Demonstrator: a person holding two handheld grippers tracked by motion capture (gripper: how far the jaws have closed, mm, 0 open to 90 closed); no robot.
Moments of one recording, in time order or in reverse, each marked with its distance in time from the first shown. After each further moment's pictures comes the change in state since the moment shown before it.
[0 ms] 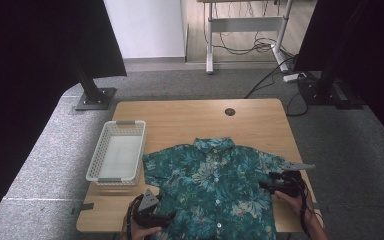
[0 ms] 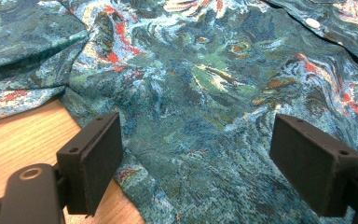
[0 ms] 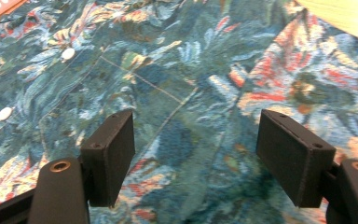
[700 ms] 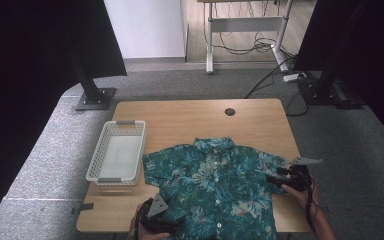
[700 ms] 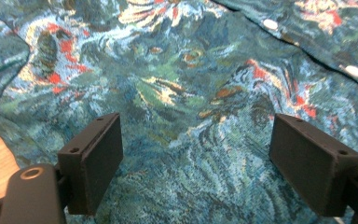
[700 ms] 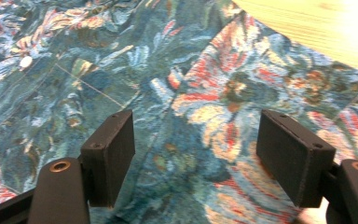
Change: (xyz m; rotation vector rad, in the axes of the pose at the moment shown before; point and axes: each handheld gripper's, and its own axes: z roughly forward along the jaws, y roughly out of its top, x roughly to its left) left arm -0.028 0.005 0.007 -0.005 -0.030 0.067; right arm -0.031 0.004 -0.006 0.004 -0.047 0.041
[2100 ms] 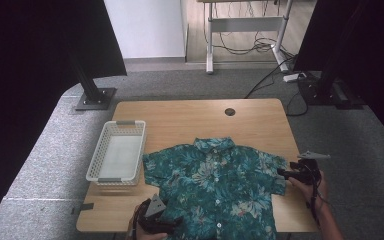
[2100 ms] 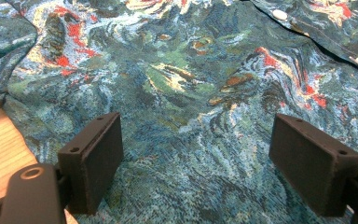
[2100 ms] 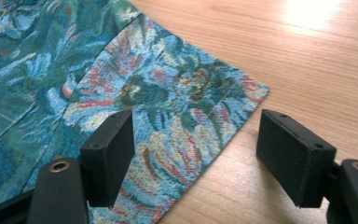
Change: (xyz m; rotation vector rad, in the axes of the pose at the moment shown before) left arm 0.005 -0.006 -0.002 0.013 0.001 -0.022; right arm -0.034 0.005 -0.008 0.011 -0.199 0.048
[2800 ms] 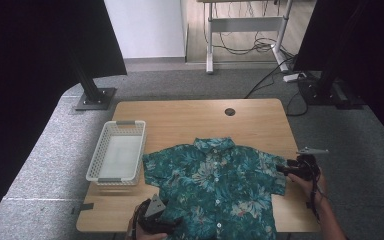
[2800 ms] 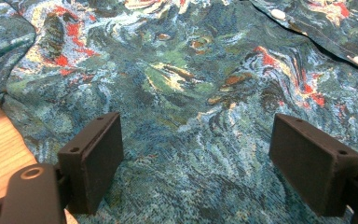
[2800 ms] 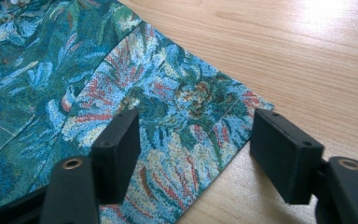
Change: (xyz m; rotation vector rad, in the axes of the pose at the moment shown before) left arm 0.000 0.000 0.000 -0.001 -0.006 0.002; right arm -0.006 0.012 0.008 0.028 0.045 -0.003
